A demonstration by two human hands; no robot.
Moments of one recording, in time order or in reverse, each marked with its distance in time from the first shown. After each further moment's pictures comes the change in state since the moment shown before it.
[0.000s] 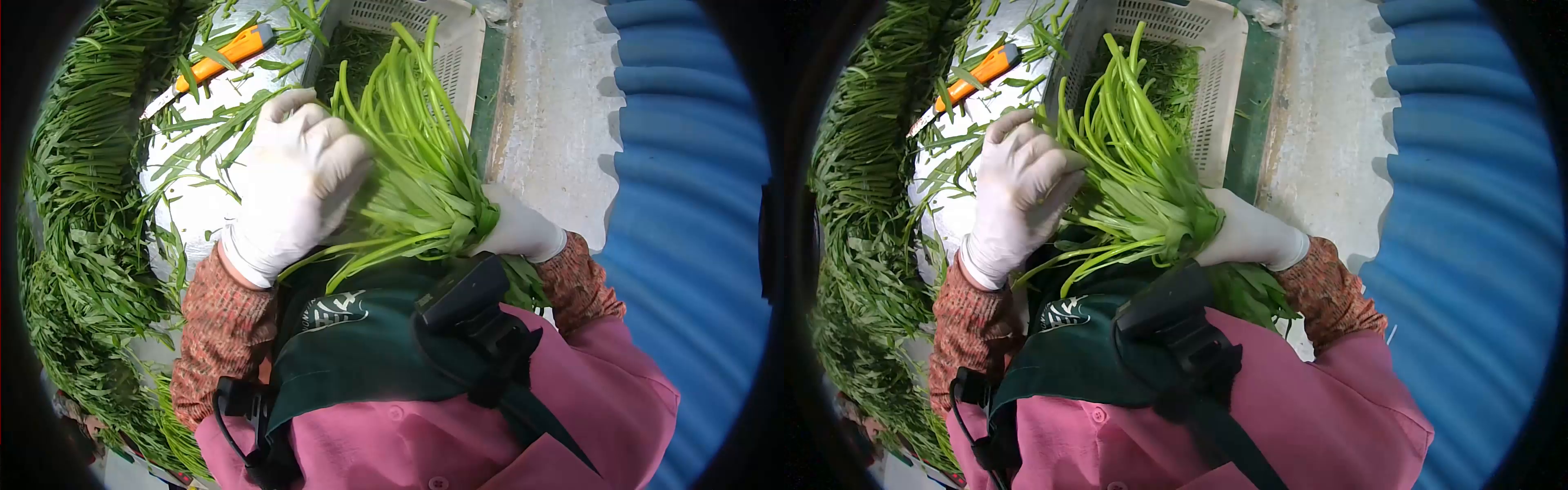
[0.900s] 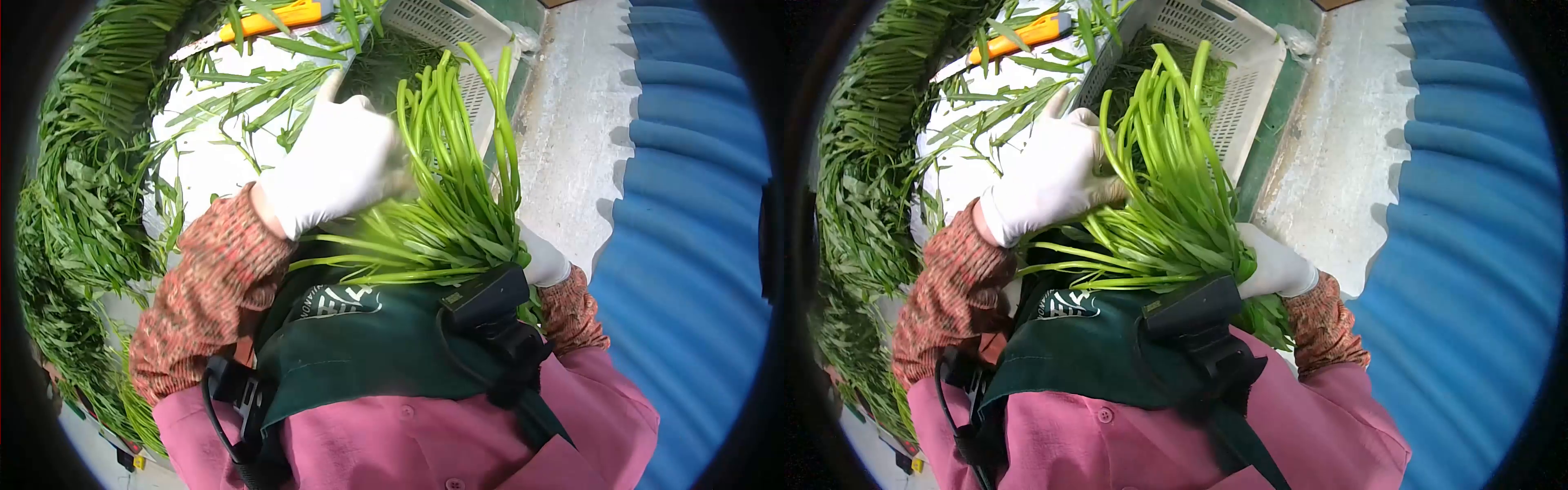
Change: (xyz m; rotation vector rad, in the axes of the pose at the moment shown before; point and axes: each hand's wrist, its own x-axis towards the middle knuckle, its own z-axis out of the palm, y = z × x) left_hand -0.008 -0.009 0.016 -0.011 -0.311 -0.285; right_hand -0.011 0.029 -0.020 0.033 -0.122 0.094
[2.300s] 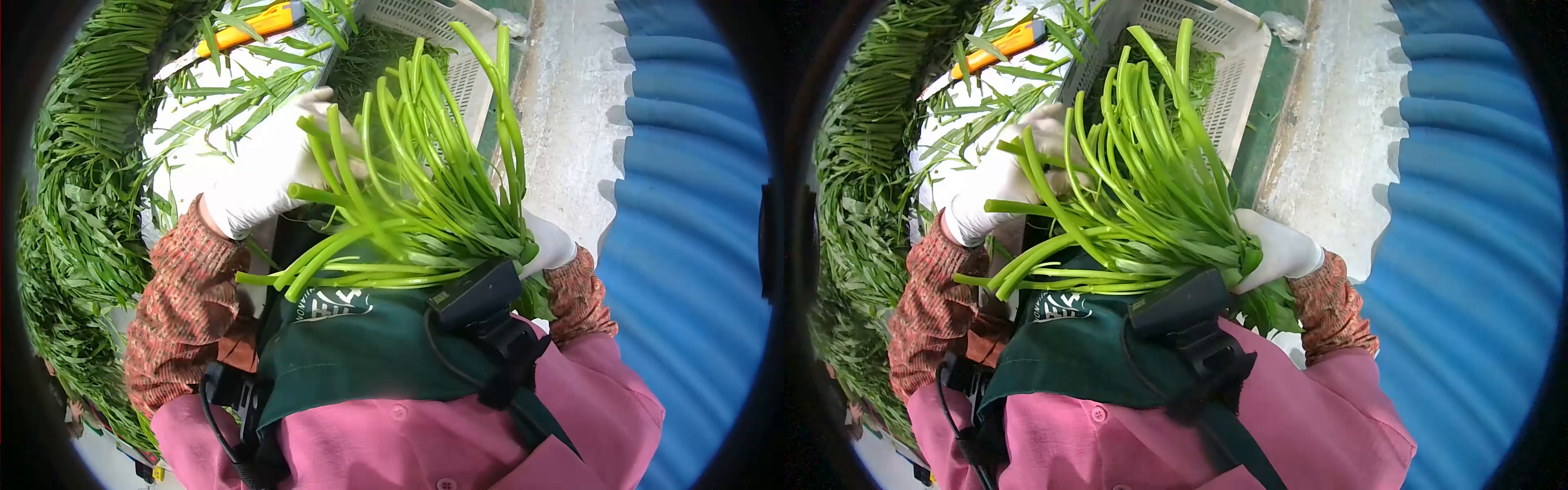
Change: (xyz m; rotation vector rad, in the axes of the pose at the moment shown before) left_hand -0.015 -0.040 -0.012 -0.369 -0.054 0.203; right_hand -0.011 -0.001 -0.026 -0.293 -0.112 -0.062
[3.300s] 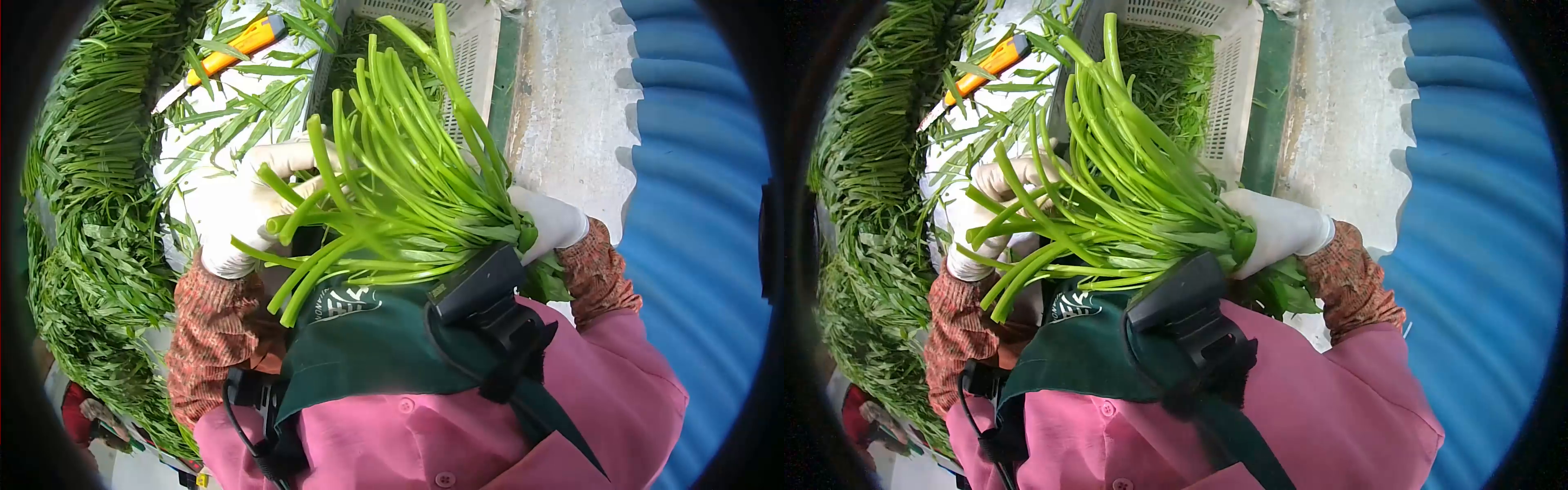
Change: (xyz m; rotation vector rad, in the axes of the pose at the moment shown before) left_hand -0.020 0.024 -0.006 -0.743 0.030 -0.430; right_hand 0.019 -0.026 0.013 -0.125 -0.005 -0.185
